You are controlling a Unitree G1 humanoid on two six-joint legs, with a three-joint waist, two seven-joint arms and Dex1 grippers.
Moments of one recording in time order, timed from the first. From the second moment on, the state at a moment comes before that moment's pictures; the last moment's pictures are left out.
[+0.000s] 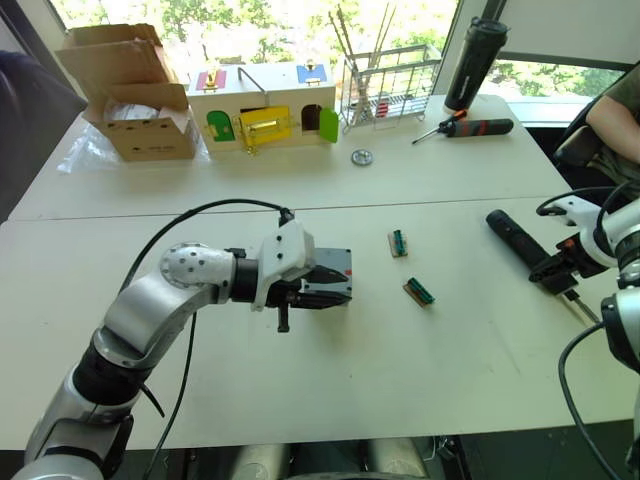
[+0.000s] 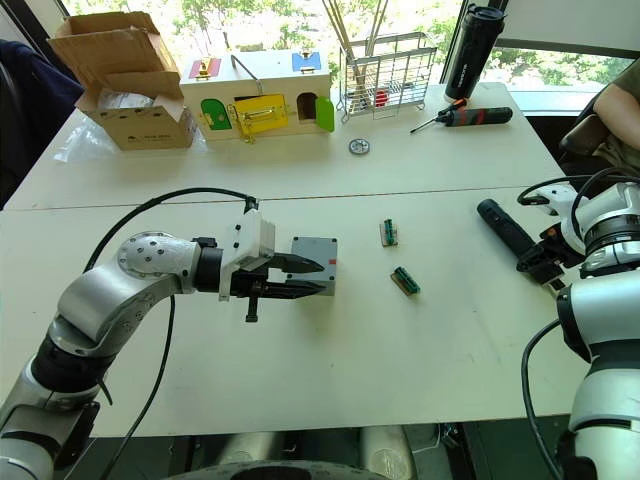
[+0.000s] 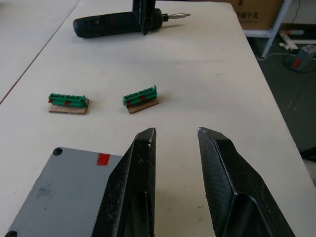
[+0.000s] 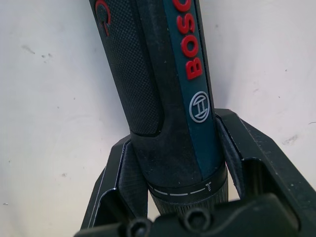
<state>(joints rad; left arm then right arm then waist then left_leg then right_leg) -0.50 0.63 -0.24 -0.51 -0.51 0.73 -0.95 -1.15 -0.92 0.43 1.29 -0.34 0.59 1.31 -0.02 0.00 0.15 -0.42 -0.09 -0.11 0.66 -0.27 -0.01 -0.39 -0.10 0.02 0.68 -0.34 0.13</state>
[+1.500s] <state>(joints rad) -0.64 0.58 -0.26 -0.03 -0.36 0.58 -1.07 -0.49 -0.07 -0.23 -0.52 0.54 0.83 0.52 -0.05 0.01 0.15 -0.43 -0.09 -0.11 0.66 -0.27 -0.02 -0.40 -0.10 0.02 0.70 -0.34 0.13</state>
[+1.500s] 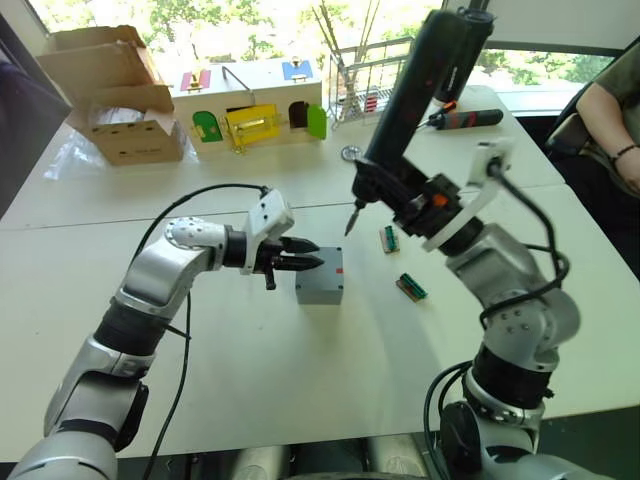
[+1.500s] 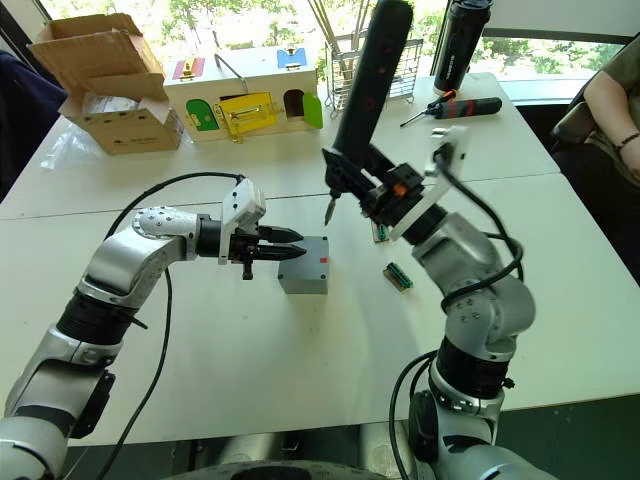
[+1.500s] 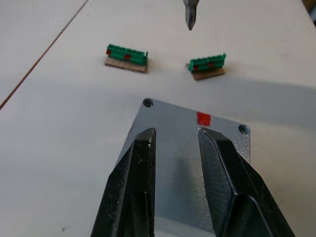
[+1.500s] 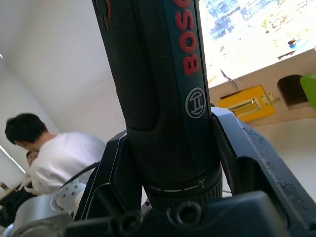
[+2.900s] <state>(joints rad) -0.61 0.57 -0.28 -0.04 -0.29 0.54 -1.07 -0.41 -0.17 -0.03 -0.25 0.47 0.44 0.51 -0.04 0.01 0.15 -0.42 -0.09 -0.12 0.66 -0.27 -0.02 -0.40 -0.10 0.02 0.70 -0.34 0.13</state>
